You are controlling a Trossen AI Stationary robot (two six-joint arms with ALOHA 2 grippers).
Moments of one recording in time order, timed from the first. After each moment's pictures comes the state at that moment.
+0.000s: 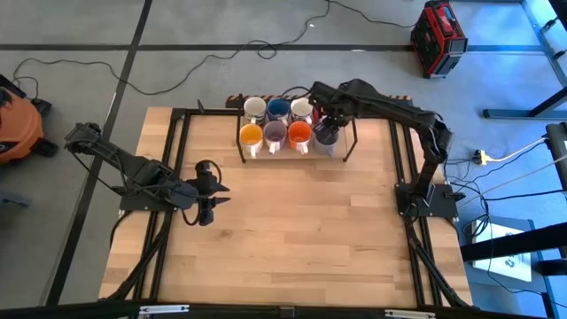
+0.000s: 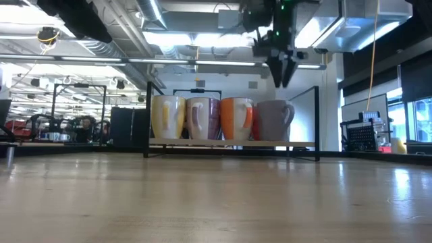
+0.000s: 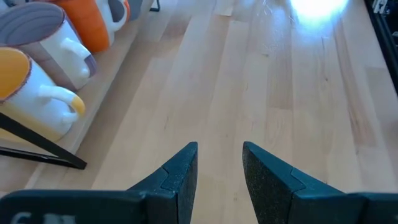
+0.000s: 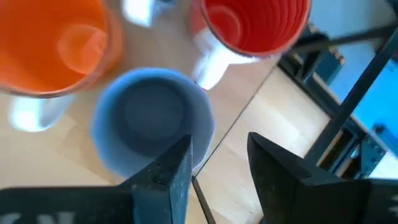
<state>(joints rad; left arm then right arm) -0.47 0.88 0.77 -0.63 -0.52 -0.47 -0.47 1.82 1.78 -1.36 0.25 0.37</state>
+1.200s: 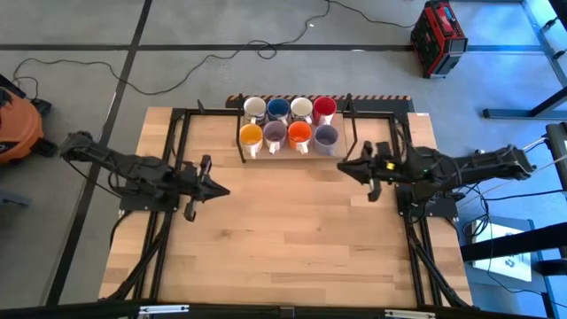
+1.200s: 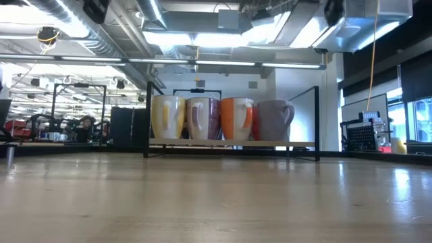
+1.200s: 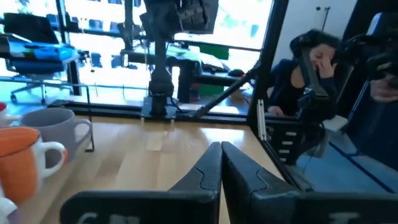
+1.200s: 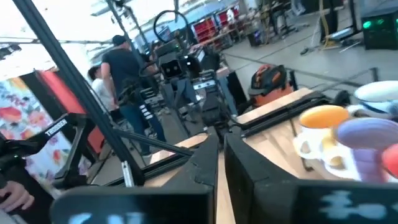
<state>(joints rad) -0.35 0.57 0.48 0.08 -0.23 -0.15 0.14 0.79 0.65 0.19 0.17 0.42</state>
